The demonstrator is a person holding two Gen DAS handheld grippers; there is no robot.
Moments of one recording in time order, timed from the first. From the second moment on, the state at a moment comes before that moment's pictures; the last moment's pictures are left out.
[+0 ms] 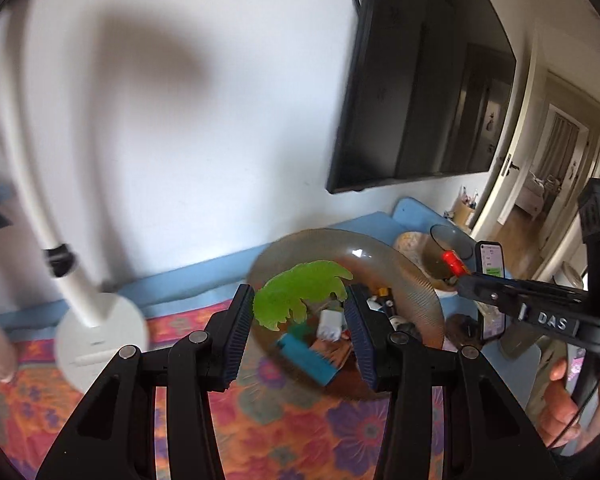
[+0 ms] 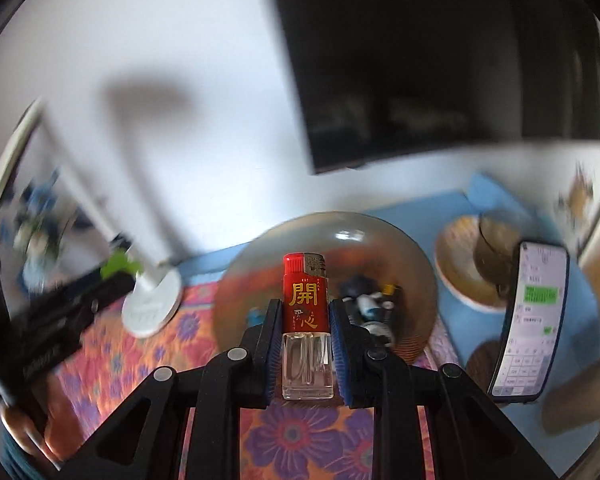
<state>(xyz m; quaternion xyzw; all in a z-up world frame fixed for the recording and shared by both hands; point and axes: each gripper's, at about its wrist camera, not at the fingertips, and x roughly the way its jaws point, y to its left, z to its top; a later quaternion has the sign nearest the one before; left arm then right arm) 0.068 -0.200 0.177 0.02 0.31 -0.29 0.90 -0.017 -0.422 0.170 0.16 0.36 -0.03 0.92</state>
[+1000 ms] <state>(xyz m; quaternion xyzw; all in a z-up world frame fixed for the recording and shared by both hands) 0.027 -0.158 0.197 0.04 0.30 -0.25 0.92 0.003 -0.399 0.145 0.20 0.40 0.03 0.90</state>
